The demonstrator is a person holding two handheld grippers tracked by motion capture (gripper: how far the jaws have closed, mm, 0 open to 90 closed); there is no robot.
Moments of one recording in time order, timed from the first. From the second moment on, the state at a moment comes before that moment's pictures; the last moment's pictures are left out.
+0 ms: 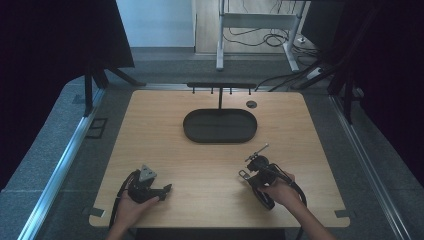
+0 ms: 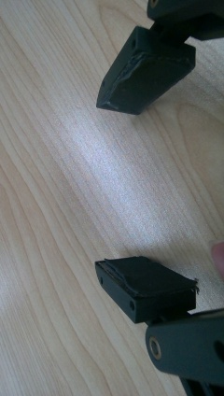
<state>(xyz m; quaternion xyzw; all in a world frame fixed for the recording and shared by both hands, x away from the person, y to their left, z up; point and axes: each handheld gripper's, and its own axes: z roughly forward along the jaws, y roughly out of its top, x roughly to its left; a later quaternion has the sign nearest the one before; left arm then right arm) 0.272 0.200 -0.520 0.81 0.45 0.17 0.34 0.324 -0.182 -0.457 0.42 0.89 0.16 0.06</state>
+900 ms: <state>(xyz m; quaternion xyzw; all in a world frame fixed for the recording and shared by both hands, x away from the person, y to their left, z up) 0.272 0.201 -0.520 0.81 0.45 0.16 0.34 0.308 -0.215 -0.396 0.43 0.85 0.29 0.13</state>
